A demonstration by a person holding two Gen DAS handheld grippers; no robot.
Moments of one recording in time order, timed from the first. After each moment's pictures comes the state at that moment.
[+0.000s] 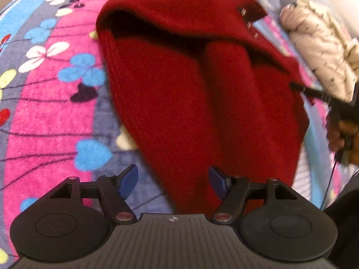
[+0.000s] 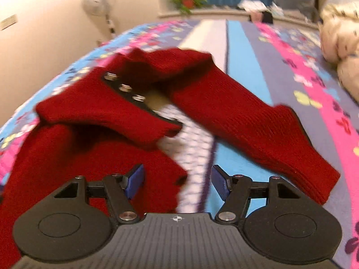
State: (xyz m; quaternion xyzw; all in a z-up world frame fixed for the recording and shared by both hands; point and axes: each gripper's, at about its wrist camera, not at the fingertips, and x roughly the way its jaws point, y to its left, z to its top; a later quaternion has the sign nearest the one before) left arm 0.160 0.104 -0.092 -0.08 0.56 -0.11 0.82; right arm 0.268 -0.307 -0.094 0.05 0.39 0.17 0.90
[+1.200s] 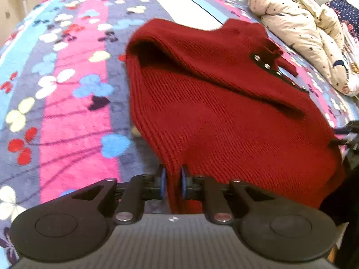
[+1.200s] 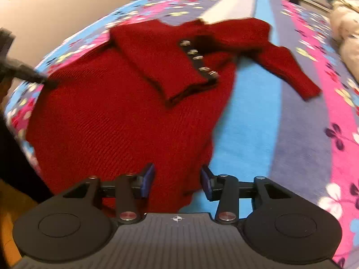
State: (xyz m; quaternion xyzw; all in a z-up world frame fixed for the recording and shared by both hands) left arm 0.094 0.128 -0.062 0.01 0.50 -0.16 0.85; right arm 0.043 -0.327 -0.052 0.00 0.45 0.19 0.87
